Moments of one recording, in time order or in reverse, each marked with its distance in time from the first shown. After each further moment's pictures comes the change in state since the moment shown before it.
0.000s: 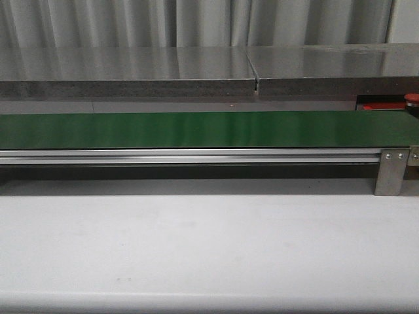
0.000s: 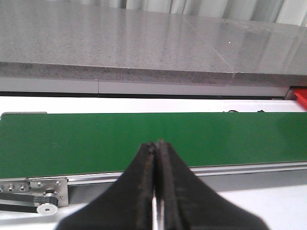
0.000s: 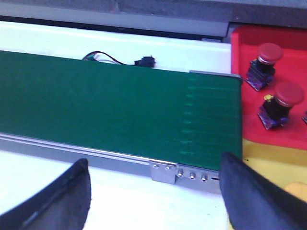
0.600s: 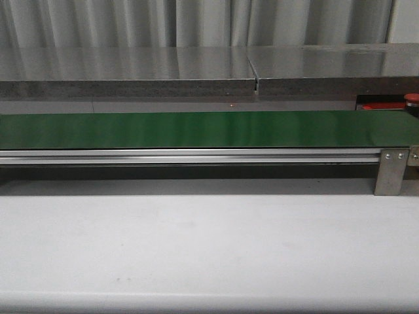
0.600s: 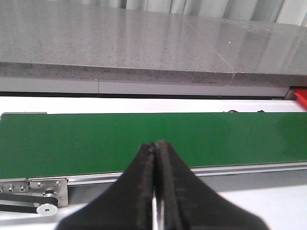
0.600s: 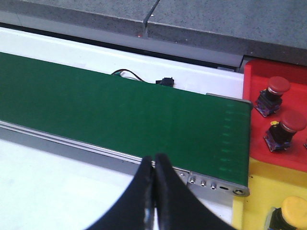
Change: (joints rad) left arm 0.000 0.000 0.000 0.000 0.000 0.000; right arm 0.031 -0.158 -0.001 -0.022 0.081 -0.006
